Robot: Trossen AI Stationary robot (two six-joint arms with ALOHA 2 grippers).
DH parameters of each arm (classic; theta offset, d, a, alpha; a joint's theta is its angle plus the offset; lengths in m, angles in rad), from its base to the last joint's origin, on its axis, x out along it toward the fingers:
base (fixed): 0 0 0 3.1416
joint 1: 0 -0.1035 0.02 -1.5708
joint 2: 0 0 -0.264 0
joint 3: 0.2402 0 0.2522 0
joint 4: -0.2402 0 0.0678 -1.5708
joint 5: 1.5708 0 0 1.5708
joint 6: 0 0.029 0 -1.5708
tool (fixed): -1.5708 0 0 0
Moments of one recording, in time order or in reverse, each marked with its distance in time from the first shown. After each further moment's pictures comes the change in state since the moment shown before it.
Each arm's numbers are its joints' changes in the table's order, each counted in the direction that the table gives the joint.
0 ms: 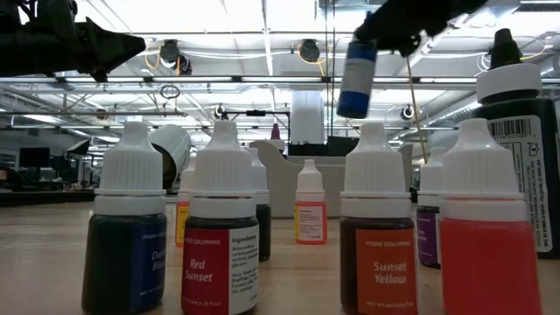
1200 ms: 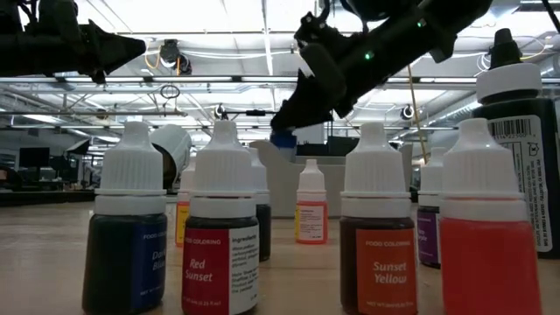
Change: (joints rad) left arm 0.000 0.000 0.000 0.000 0.043 0.000; right arm 0.193 -0.502 0.159 0.249 0.046 -0.014
